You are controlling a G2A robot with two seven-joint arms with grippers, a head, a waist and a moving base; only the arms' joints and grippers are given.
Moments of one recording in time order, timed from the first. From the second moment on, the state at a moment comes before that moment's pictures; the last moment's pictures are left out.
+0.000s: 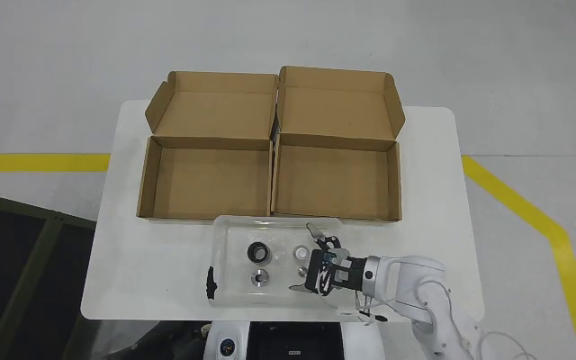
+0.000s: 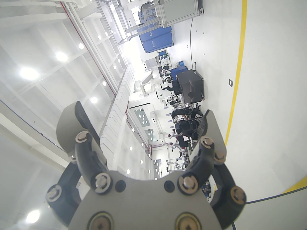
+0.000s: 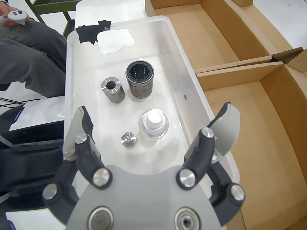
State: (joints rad) left arm -0.36 -0.19 -0.39 -1.44 1.98 -0.36 0.13; right arm -1.54 -1.22 1.22 -2.03 -1.42 -0.88 0.40
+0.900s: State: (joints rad) left arm -0.36 -0.19 -0.39 -1.44 1.98 -0.36 0.13; right arm -1.46 -1.20 1.16 -1.95 -1.40 -0.81 0.46
